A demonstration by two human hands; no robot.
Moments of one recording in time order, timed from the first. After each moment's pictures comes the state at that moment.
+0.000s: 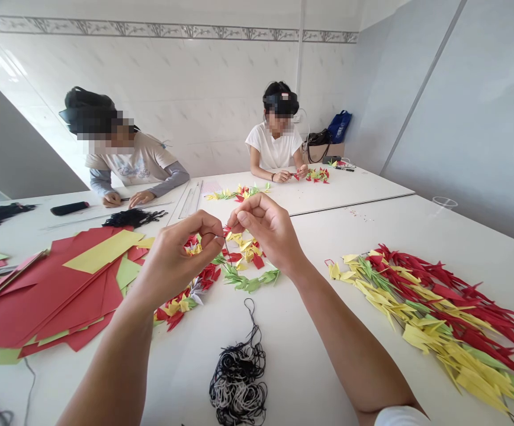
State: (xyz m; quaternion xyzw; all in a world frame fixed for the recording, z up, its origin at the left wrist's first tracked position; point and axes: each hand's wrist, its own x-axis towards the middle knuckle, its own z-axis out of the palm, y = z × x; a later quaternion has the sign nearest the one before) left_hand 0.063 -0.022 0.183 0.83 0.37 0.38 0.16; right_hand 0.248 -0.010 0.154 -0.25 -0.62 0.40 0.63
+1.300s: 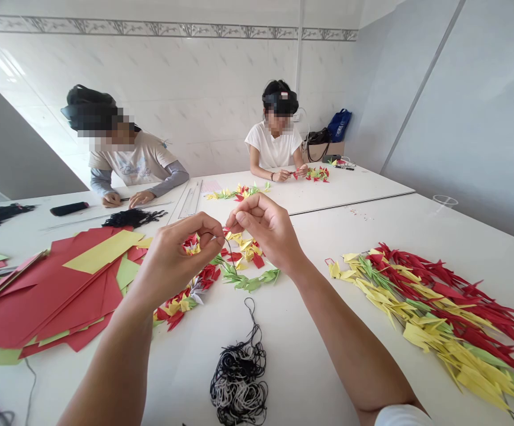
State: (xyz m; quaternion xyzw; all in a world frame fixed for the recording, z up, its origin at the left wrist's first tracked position) left_hand 0.063 -0.020 0.183 0.84 0.37 0.38 0.13; right_hand 0.248 -0.008 0.153 -0.22 -0.63 0.40 0.63
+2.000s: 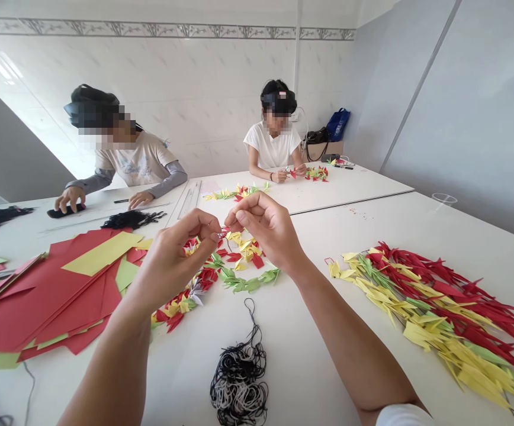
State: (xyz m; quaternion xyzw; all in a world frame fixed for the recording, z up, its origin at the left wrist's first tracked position) left_hand 0.063 -0.023 0.183 0.82 0.39 0.37 0.16; right_hand 0.250 -0.007 0.152 -0.23 -0.63 0.39 0.63
